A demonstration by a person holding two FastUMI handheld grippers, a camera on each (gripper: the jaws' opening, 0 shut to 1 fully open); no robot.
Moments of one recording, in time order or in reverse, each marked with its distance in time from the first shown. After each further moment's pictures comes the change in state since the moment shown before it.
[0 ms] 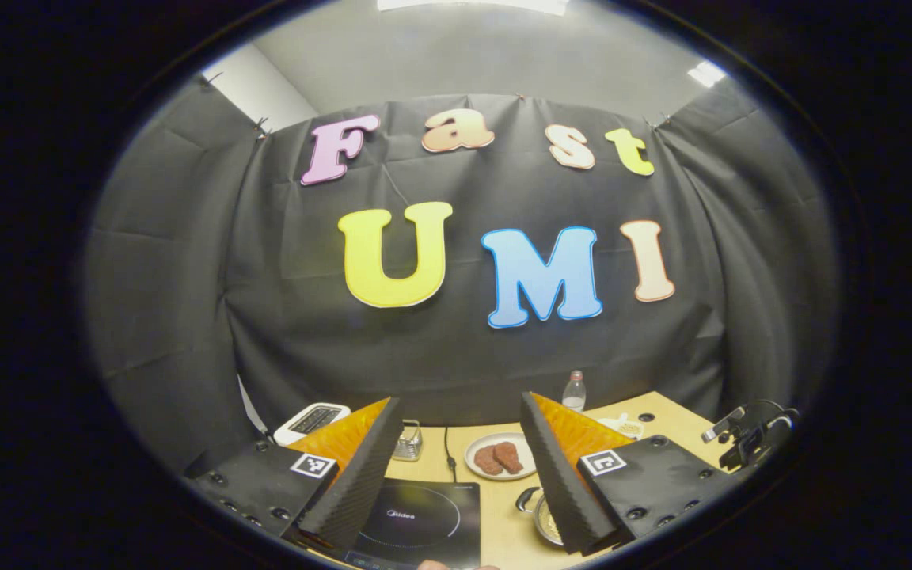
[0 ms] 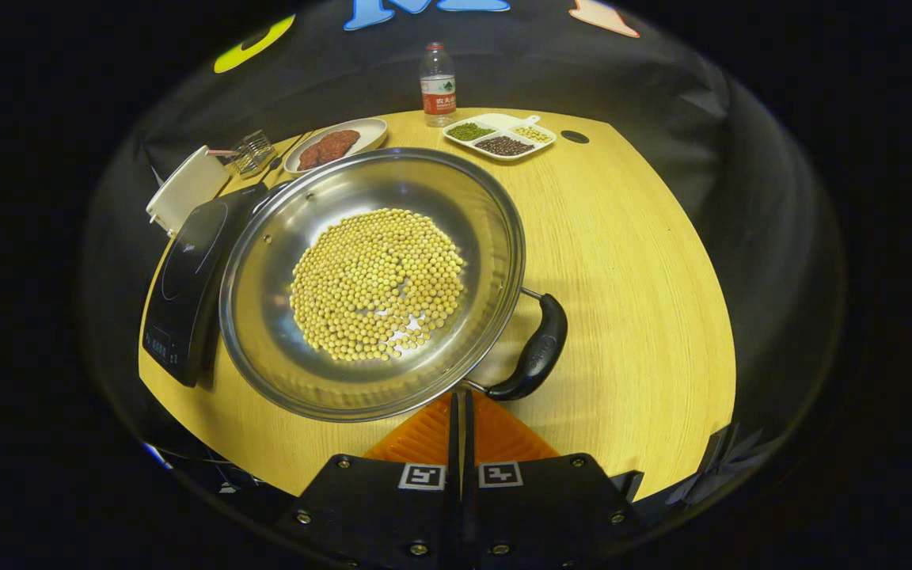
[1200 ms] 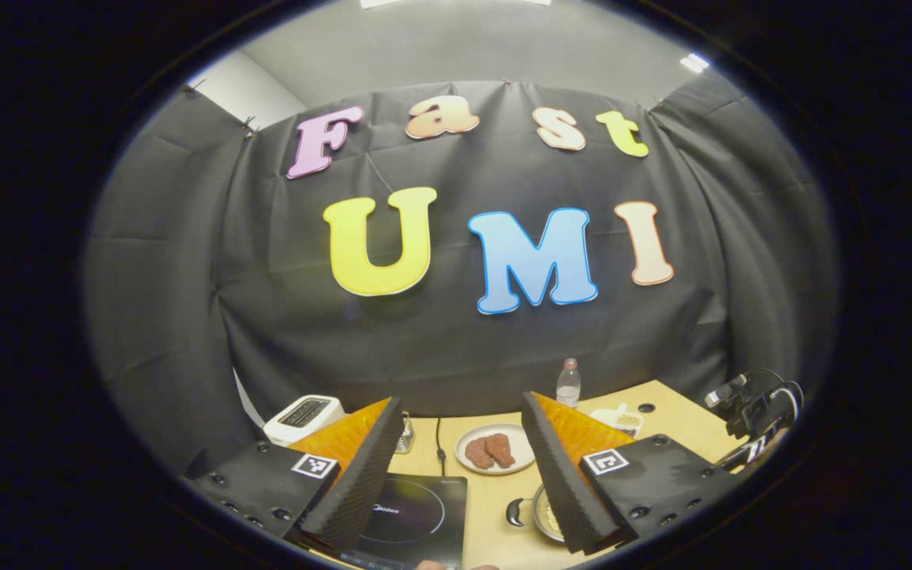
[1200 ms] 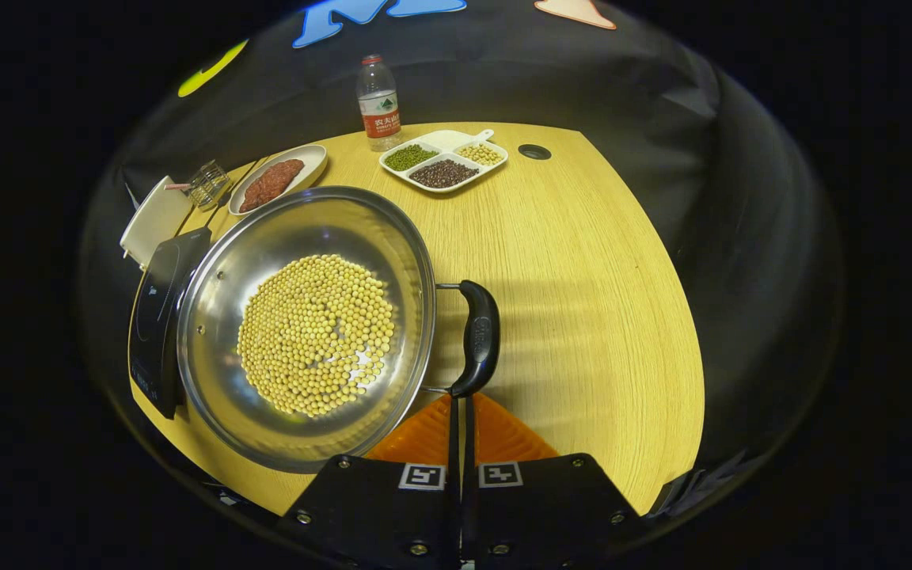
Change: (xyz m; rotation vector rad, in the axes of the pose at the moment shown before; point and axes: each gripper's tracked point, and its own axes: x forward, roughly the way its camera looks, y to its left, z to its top) left arm 0.019 -0.037 -0.020 0.017 0.055 0.008; right arm 0.027 -0.070 0.065 0.019 -0.032 -0.052
